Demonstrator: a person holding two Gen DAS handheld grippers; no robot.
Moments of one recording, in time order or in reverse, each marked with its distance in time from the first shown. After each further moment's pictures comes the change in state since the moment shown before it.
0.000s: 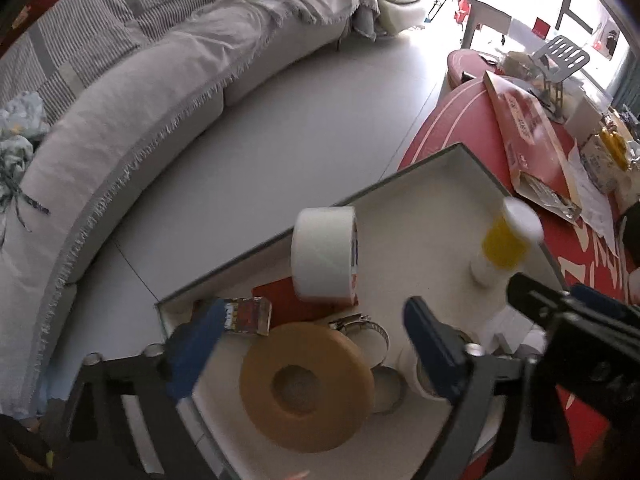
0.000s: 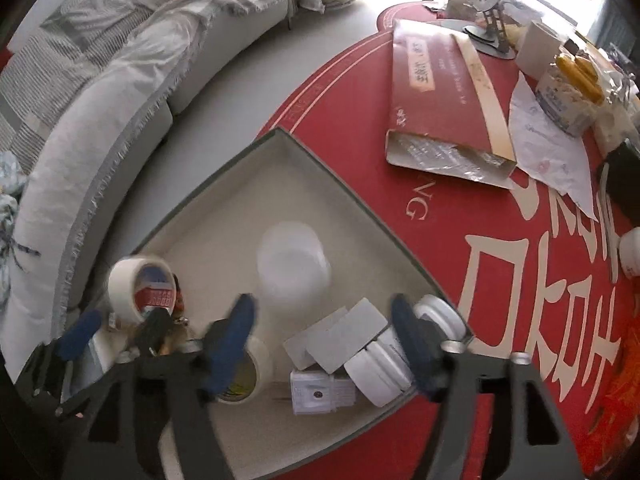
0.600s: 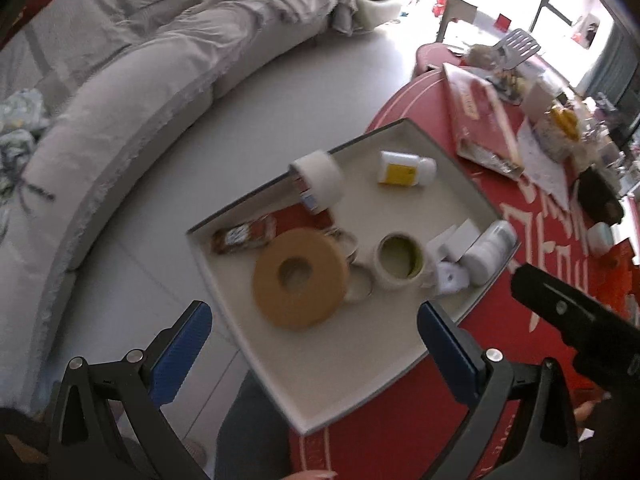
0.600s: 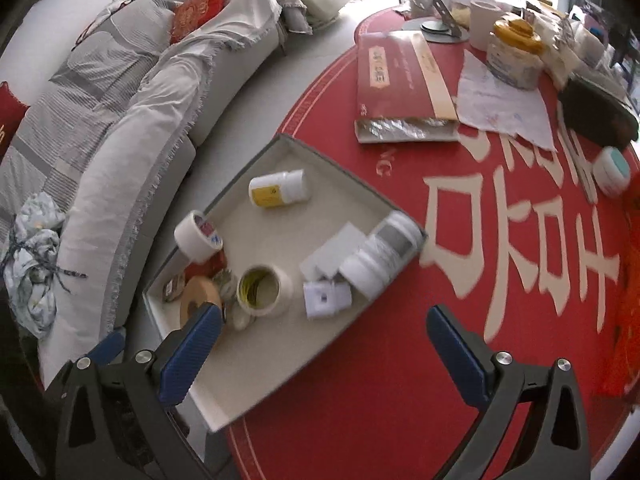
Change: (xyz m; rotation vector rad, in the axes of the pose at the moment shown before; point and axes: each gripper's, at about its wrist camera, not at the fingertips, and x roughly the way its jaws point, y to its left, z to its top) left arm -0.080 0.012 -0.050 0.024 0.045 -0.064; right arm -0.081 -0.030 -0.070 0.131 -0.052 0.114
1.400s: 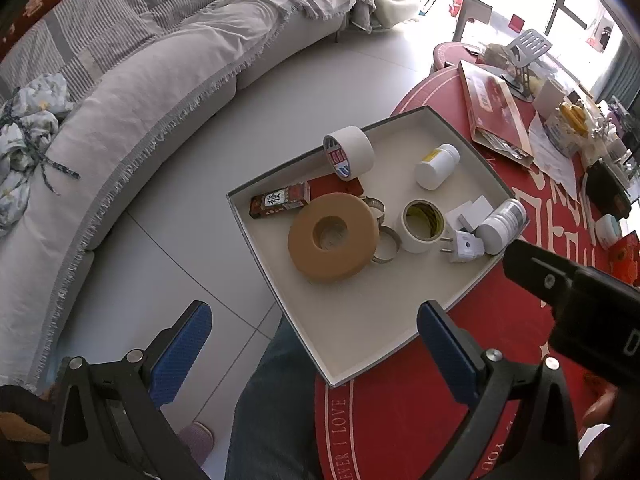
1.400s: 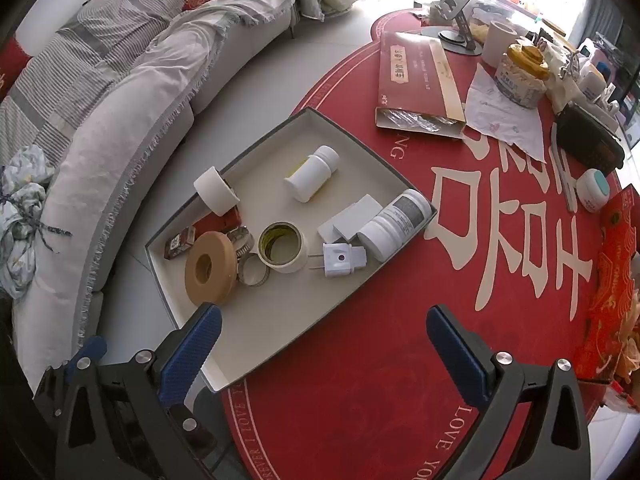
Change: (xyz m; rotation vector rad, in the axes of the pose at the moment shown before) left arm -0.016 0.015 -0.030 -0.027 0.008 0.041; right arm -0.014 0.046 -0.018 -0.110 0.042 -0.106
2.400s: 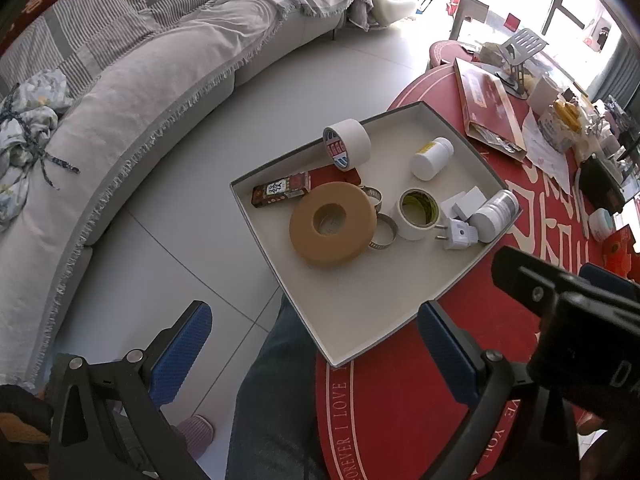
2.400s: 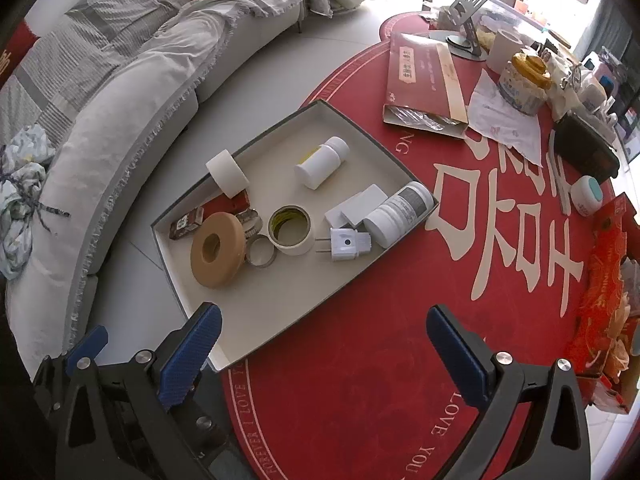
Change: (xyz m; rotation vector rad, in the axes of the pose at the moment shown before) left arm -0.010 0.003 -0.011 -0.003 0.008 -0.017; right arm -0.012 0.016 -0.012 -0.046 0.014 -0.029
